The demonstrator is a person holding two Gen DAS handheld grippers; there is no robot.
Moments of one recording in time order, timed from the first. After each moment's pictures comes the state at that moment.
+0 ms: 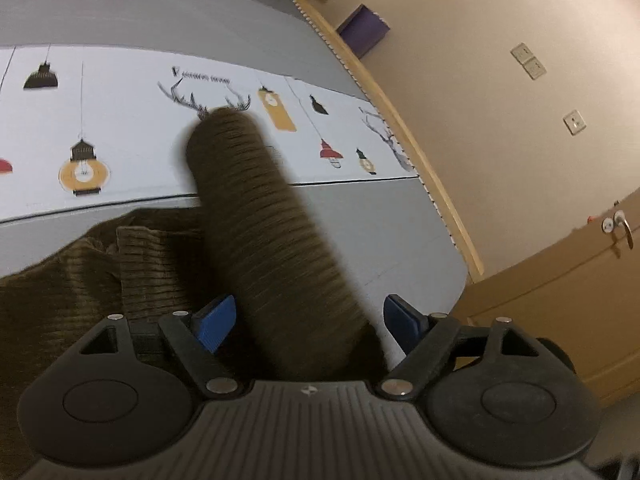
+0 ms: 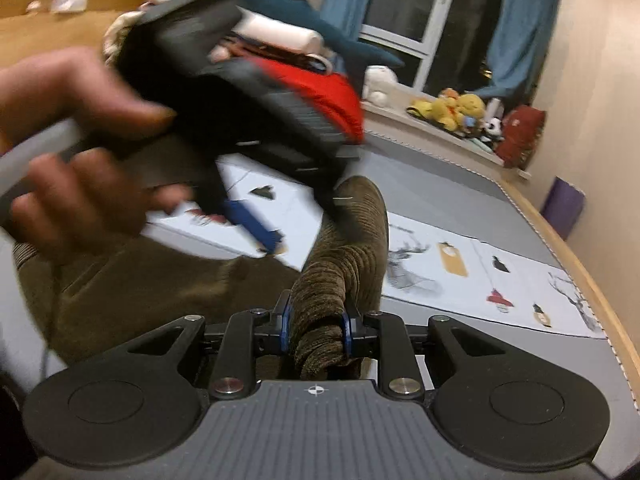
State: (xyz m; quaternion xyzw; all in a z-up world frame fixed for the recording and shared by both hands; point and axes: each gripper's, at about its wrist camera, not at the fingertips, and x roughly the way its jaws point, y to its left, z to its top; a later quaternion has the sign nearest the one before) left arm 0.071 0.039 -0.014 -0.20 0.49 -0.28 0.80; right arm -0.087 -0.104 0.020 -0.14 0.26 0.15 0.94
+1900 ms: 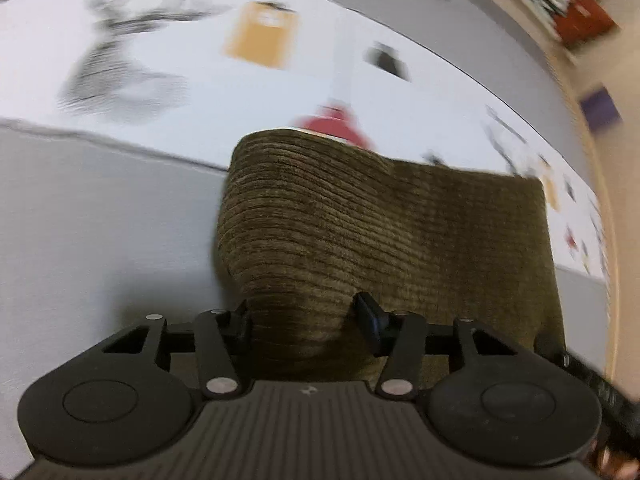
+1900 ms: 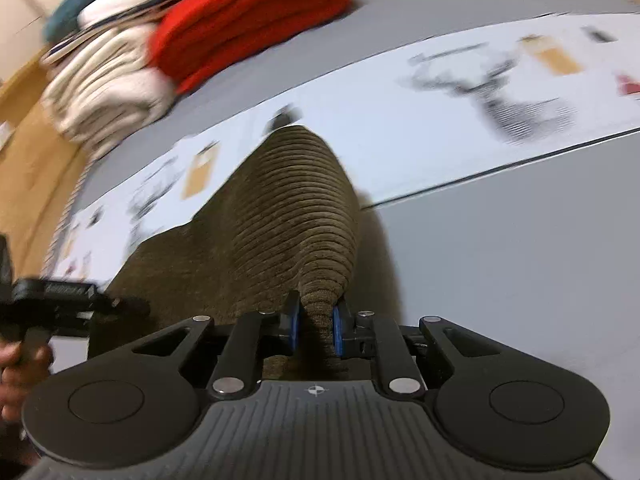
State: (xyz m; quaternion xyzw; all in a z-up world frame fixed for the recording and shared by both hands) left arm 0.098 0.232 -0.077 -0.22 0.57 0.02 0.79; right arm 0.094 -0.108 -0.028 0.17 0.48 0.18 0.84
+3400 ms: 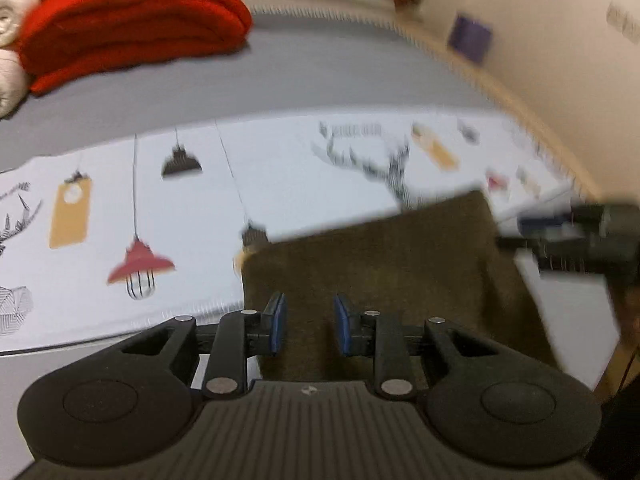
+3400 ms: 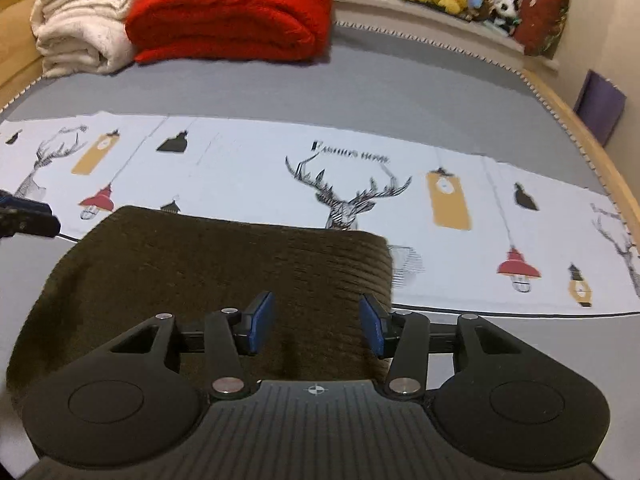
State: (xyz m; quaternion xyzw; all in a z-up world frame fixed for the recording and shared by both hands) left arm 0.135 0.067 -0.037 0.00 0.47 -0.10 0.88; right arm 0.155 -0.193 0.000 -0.09 0.43 0.16 0.88
